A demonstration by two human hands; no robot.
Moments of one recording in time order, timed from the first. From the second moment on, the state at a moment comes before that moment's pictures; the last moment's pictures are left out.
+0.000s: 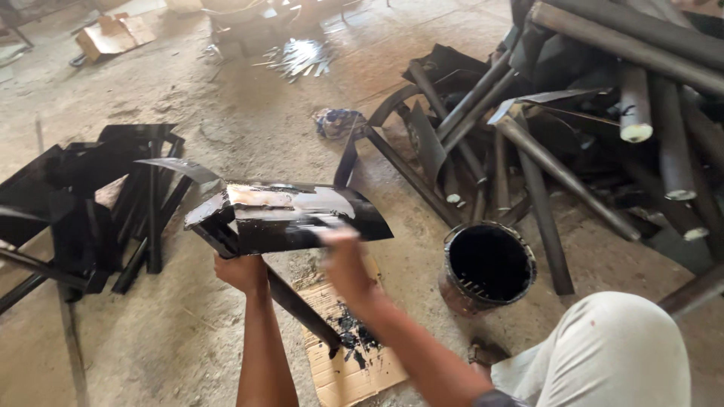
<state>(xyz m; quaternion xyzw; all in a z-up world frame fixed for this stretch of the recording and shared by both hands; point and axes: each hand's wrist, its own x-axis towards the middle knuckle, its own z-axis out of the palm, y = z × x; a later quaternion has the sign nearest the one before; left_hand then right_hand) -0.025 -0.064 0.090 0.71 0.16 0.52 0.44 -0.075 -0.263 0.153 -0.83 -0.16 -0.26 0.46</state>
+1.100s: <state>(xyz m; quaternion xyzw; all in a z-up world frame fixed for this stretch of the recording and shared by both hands) -0.068 -0.037 0.039 0.63 0.12 0.46 0.62 -0.009 -0.281 0.118 -0.89 -0.22 -0.28 0.28</state>
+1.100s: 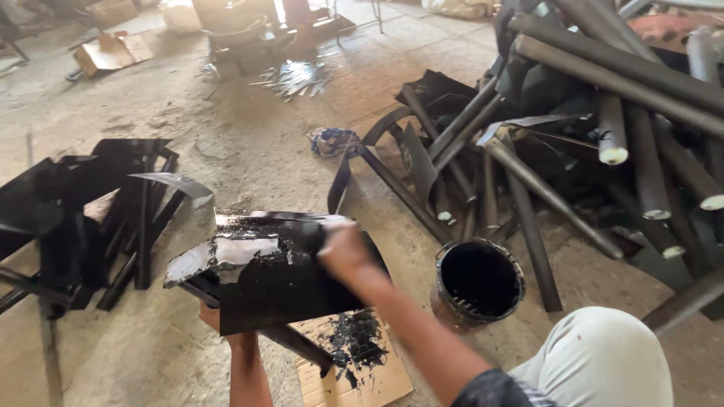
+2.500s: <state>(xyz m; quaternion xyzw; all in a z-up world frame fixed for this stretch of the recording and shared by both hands) -0.038 -0.084 0.054 0.74 0.15 0.40 0.52 -0.042 -0.280 0.251 -0.78 -0.37 -0.29 0.42</state>
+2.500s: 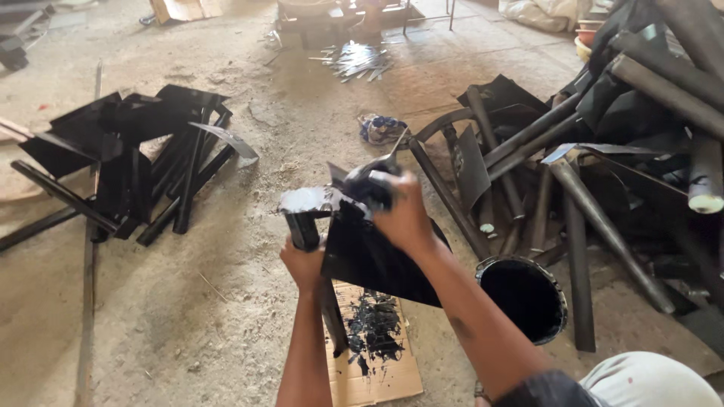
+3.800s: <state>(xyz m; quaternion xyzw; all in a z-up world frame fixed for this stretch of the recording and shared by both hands) -0.045 -0.101 0.080 0.74 0.12 0.36 0.56 -0.005 -0.261 0.291 -0.74 -0.58 -0.12 0.32</state>
